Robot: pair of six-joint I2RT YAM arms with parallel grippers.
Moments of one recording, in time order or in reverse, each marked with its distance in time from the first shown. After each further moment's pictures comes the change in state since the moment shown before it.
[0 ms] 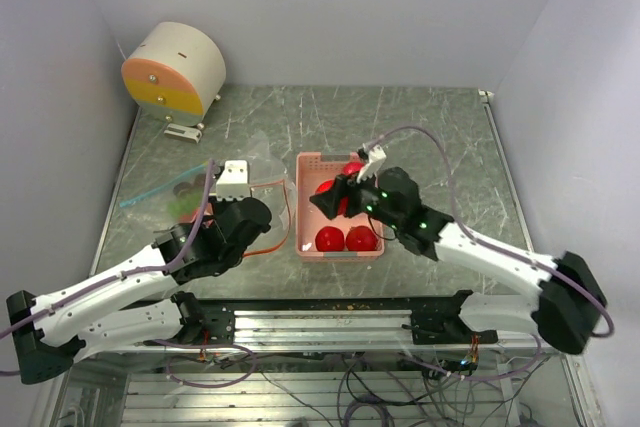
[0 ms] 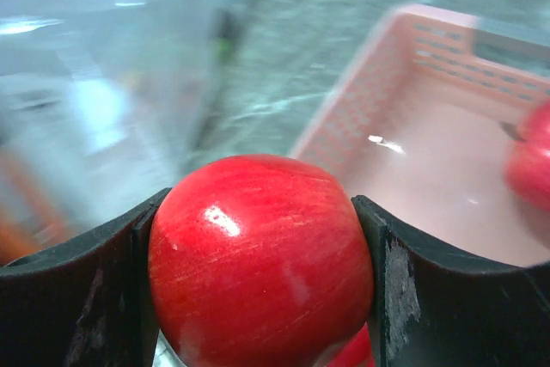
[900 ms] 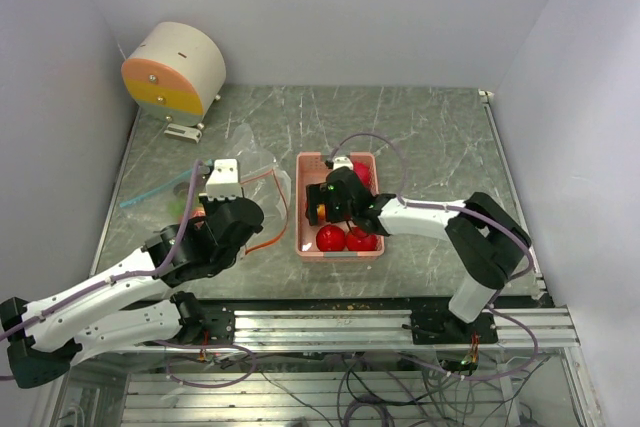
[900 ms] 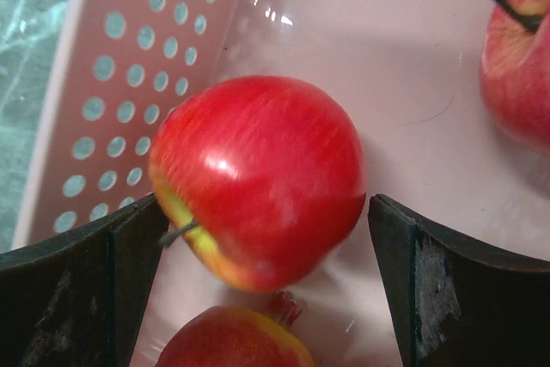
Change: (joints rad) left arm 0.000 -0.041 0.017 -0.030 -0.033 -0.006; right arm 0.001 0.432 0.148 -0.113 0.111 0.031
